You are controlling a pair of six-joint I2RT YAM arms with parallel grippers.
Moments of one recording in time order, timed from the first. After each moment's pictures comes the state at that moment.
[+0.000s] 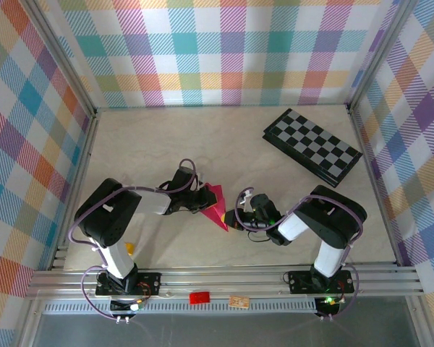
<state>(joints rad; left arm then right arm) -0.56 1.75 0.71 0.22 0.48 -0.92 0.80 1.76 0.36 0.87 -0.39 0.98</state>
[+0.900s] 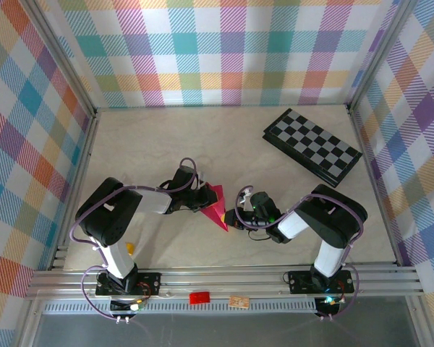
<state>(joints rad) -0.56 1.76 0.72 0.24 0.48 -0.92 0.78 1.76 0.38 0.83 -0.44 0.98</state>
